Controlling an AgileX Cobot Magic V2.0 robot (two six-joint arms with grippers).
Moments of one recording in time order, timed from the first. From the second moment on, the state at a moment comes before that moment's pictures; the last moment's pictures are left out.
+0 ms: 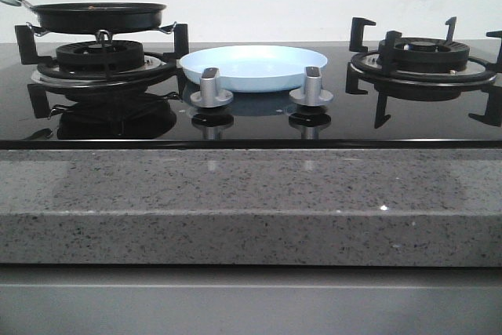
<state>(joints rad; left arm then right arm) -0.01 0.00 -0.09 -0.03 0.14 -0.03 0.03 -0.01 -0.06 0.08 0.21 -0.01</state>
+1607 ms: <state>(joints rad) -0.01 0.46 -0.50 -0.01 0.20 -0.03 0.03 0.57 -0.64 0.10 0.42 -0.01</state>
